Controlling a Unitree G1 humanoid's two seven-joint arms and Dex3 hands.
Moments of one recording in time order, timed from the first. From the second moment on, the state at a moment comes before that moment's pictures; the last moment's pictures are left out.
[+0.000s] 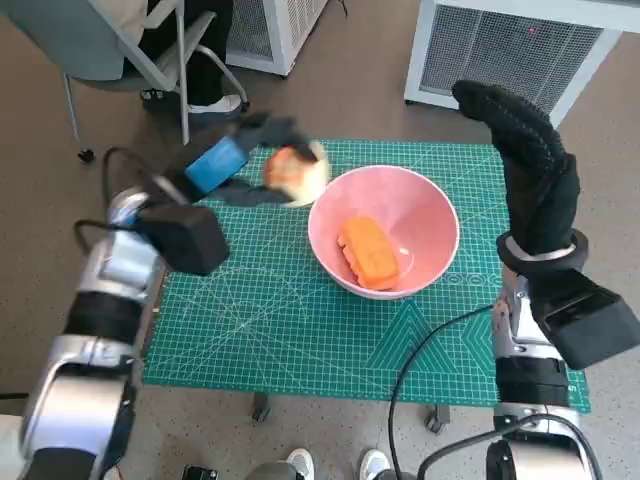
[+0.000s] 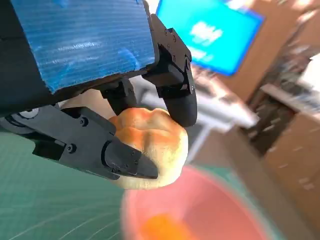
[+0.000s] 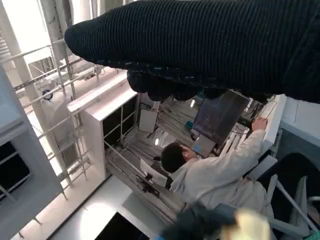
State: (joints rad) left arm -0.97 0.41 -0.16 0.78 0.26 -0.60 -0.33; right arm -0.74 -0.19 -0.14 0.58 0.20 -0.87 0.35
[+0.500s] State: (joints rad) left arm -1.16 0.26 -0.27 0.98 0.35 -0.61 -0.32; right arm -0.74 -0.19 -0.14 0.57 0.19 -0.87 0.35
